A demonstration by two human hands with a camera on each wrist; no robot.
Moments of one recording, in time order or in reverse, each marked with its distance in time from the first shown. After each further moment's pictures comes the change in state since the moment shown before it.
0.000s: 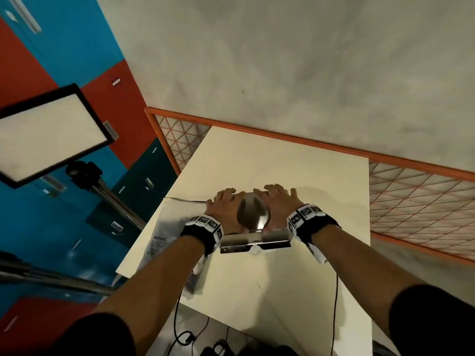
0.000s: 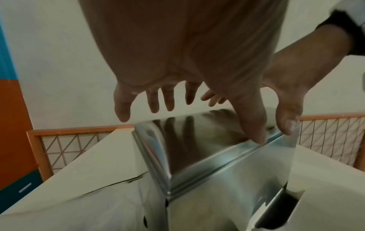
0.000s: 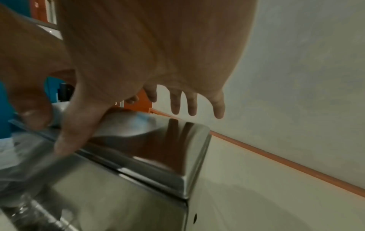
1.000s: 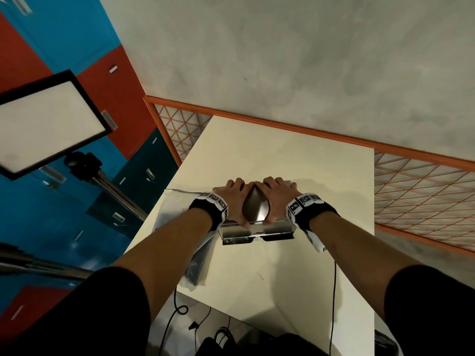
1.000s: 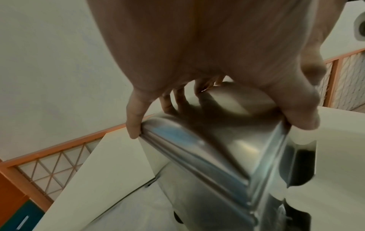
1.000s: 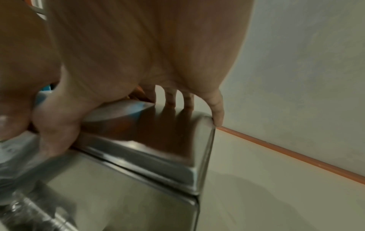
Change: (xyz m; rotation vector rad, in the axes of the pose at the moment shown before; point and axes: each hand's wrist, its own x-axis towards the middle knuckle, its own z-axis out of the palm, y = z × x) left_hand 0.021 0.001 -0.007 0.206 -0.119 0.126; right_hand 0.014 -0.003 0.007 -0.022 -0.030 -0.013
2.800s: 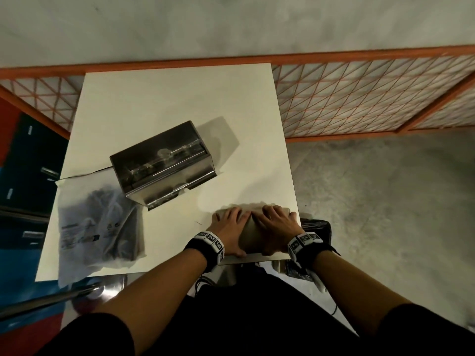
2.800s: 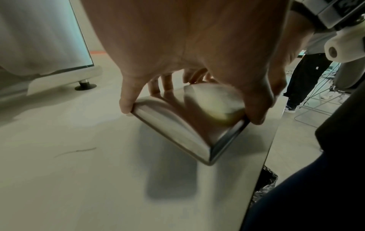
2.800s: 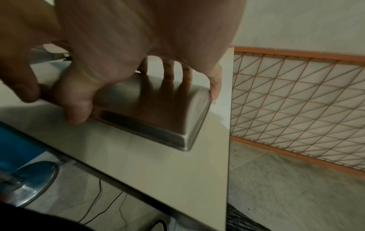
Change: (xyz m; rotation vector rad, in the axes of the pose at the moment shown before) left_hand -0.055 0.205 0.189 0.066 -0.275 0.424; right_hand -0.251 0.027 0.225 0.223 -0.168 0.324
